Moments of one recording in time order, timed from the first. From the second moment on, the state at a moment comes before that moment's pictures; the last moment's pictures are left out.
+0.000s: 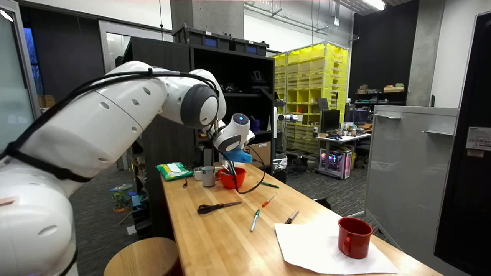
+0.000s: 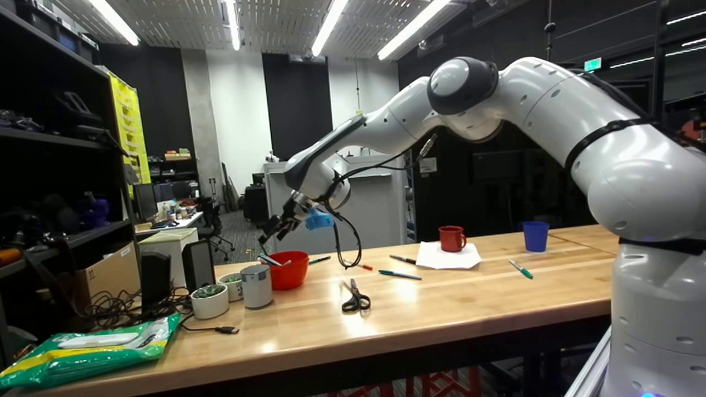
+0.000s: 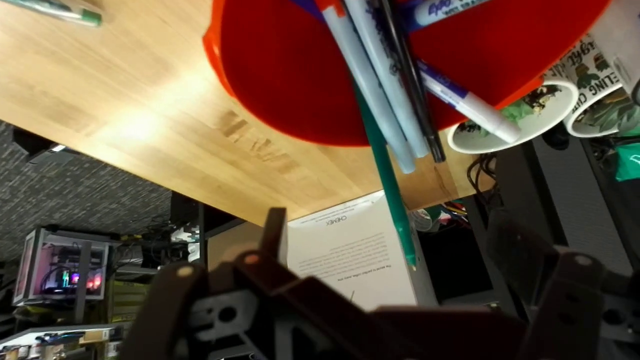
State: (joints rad) arm -0.16 0.79 0.48 -1.49 0.39 2.87 -0.80
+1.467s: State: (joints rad) arm -0.17 0.91 0.54 -1.35 0.35 2.81 -0.80
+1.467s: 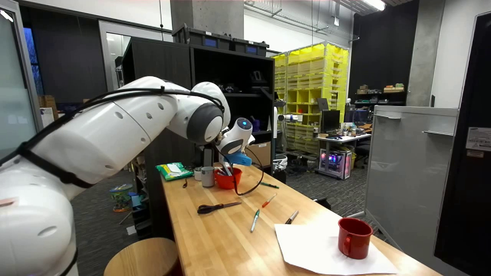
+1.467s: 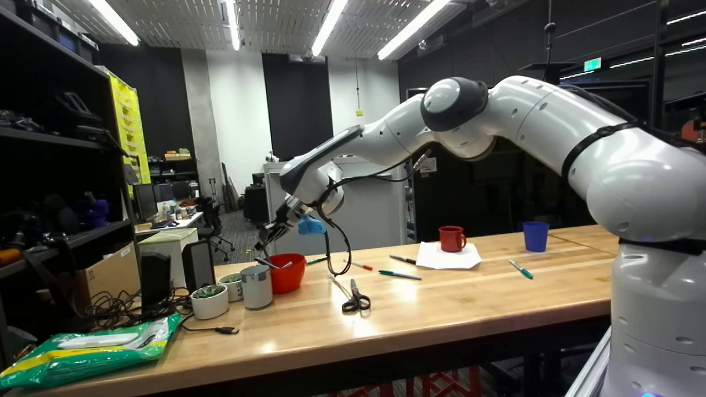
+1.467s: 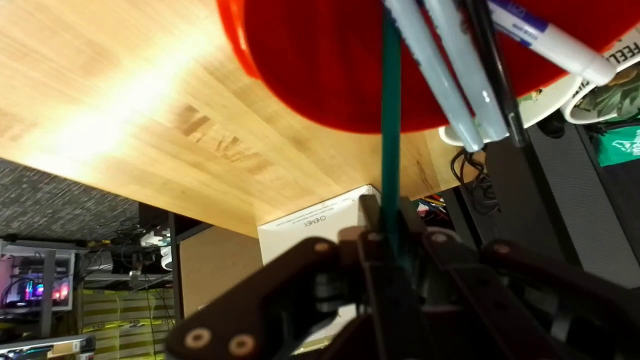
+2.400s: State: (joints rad) arm -0.16 0.63 0.50 -1.63 0.31 3.02 -0.77
